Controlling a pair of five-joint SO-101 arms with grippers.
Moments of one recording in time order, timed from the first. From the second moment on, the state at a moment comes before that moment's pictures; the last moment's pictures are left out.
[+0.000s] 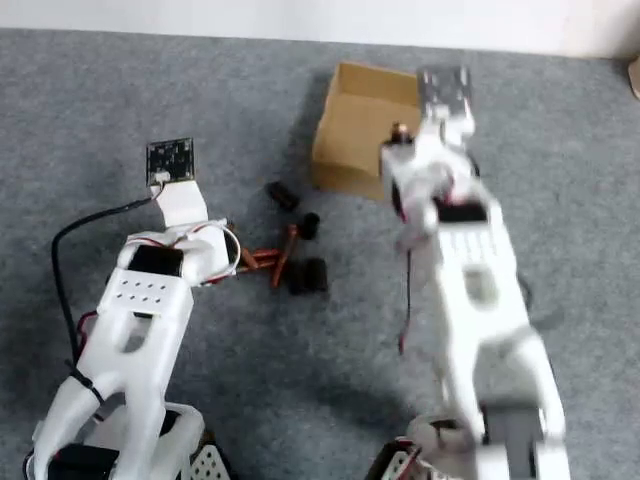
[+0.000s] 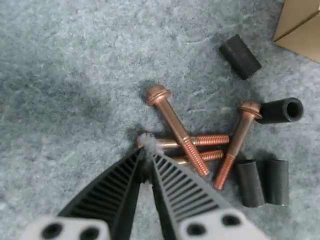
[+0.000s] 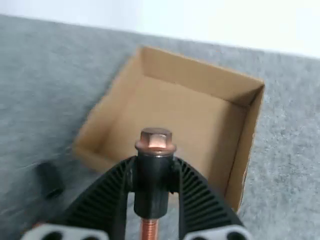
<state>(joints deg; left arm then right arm) 0.6 -30.4 51.3 45.6 20.4 -11.6 -8.6 18.2 31.8 4.7</state>
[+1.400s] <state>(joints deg) 1.0 -30.1 52.2 38.2 20.4 -4.5 54.7 -83.5 96.9 4.7</state>
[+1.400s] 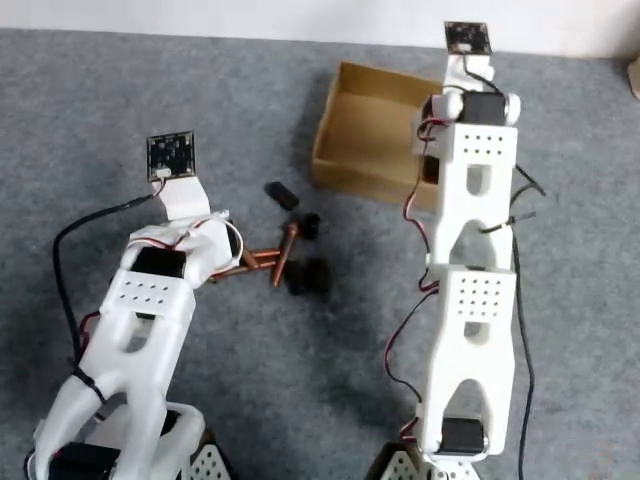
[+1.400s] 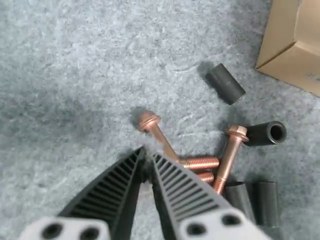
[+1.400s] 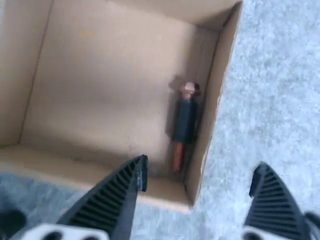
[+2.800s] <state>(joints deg) 1.0 -30.1 52.2 38.2 20.9 -35.2 -45.5 65.9 36.0 8.8</state>
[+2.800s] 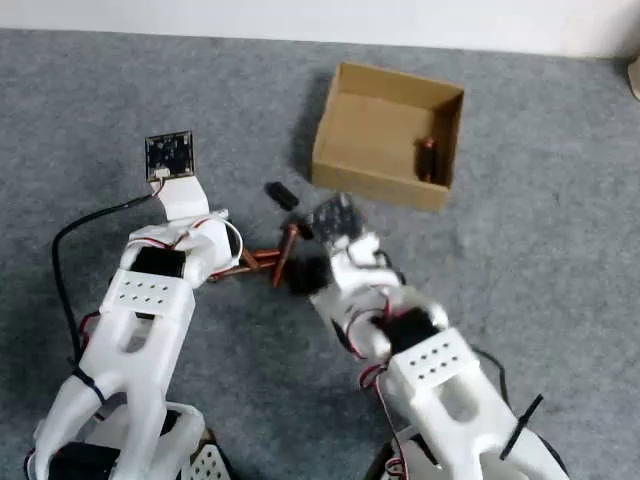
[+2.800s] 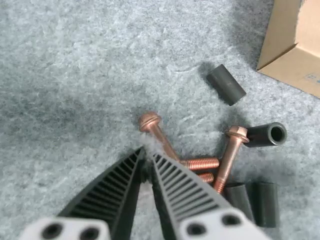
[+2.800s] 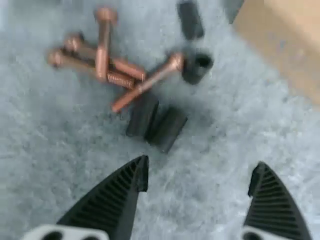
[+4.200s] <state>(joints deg) 1.0 -30.1 52.2 38.2 20.9 -34.5 6.9 41.5 5.6 -1.5</state>
